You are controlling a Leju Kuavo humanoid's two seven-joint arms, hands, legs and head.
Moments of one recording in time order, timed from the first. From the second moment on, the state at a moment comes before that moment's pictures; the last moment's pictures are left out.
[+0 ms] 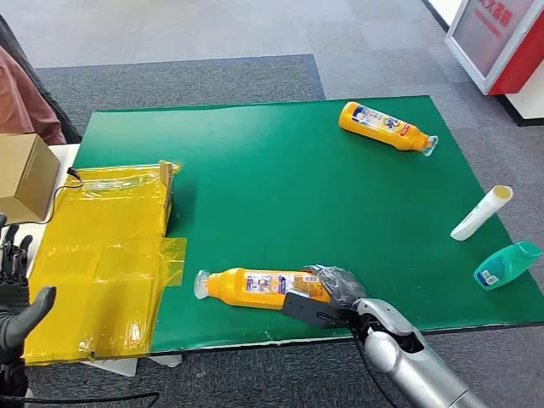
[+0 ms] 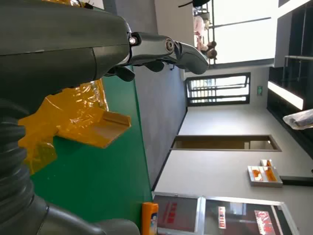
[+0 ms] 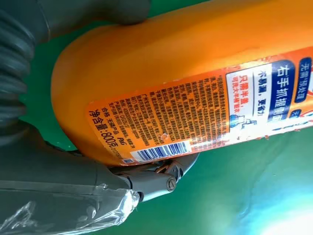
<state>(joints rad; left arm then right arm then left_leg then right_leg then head) 0.18 0.05 0.26 -1.85 0.24 -0.30 -0.35 -0.24 -0.26 0.61 -1.25 0.69 0.12 0.09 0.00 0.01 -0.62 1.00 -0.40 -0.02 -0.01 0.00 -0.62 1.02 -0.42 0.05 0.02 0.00</state>
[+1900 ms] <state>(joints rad) 0.13 0.03 -0.04 -1.72 0.34 -0.29 -0.36 -0.15 -0.02 0.27 -1.31 -0.45 0.39 -0.24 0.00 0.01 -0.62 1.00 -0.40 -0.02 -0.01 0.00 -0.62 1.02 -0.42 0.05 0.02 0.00</state>
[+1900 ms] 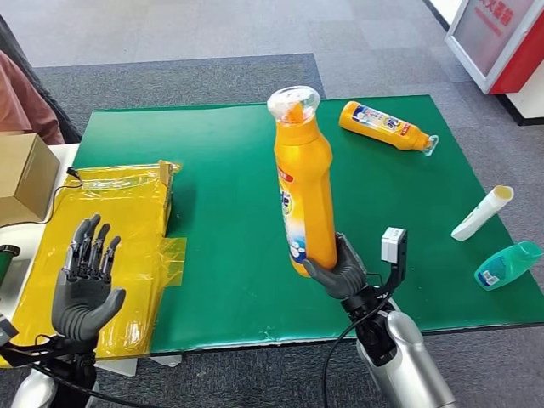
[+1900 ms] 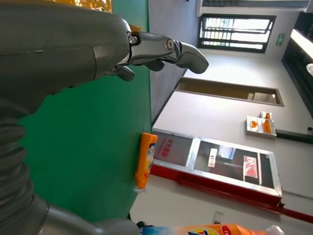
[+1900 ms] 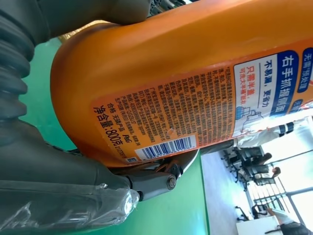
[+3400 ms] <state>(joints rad) -0.21 0.03 -0.39 -1.48 0.86 -0.40 -0.16 -0.32 0.04 0.50 -1.12 -0.34 0.34 -0.27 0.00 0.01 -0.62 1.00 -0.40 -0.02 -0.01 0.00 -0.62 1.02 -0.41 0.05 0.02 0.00</state>
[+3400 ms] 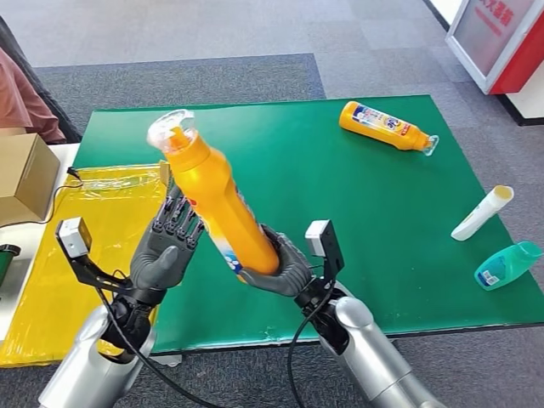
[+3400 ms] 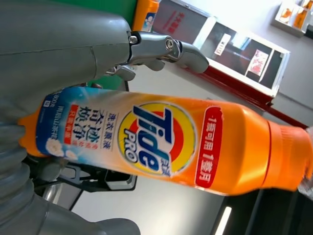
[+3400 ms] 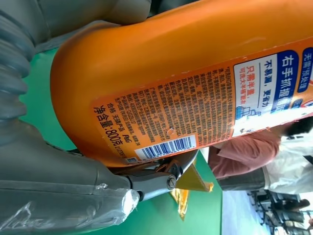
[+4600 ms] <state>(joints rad) -0.30 -0.02 -0.49 -1.44 0.85 -0.24 -0.11 -0.35 0.05 0.55 -1.12 -0.25 0.25 -0.30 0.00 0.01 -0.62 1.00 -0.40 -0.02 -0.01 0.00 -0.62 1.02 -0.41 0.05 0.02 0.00</state>
